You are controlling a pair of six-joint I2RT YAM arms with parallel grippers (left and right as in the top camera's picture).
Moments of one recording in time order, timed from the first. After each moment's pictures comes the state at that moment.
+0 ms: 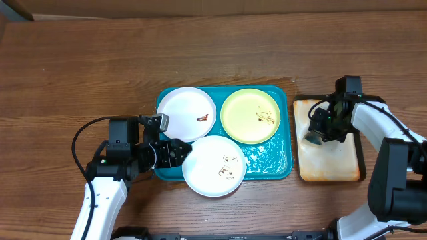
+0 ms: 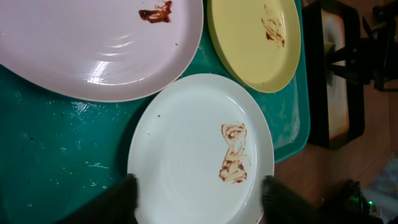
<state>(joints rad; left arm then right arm) -0.04 1.11 0.66 -0.64 0.61 -0.20 -0.09 1.79 1.02 -0.71 -0.18 0.32</state>
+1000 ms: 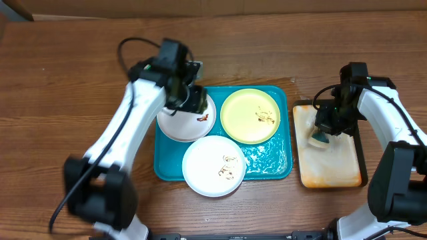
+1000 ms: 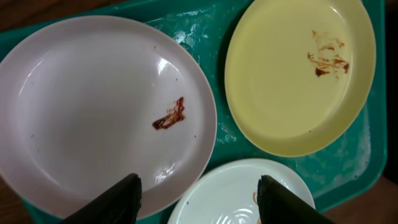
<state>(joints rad) -0.30 1.82 1.53 -1.03 0.25 -0.08 -0.09 1.78 1.22 -1.03 -0.14 0.29</state>
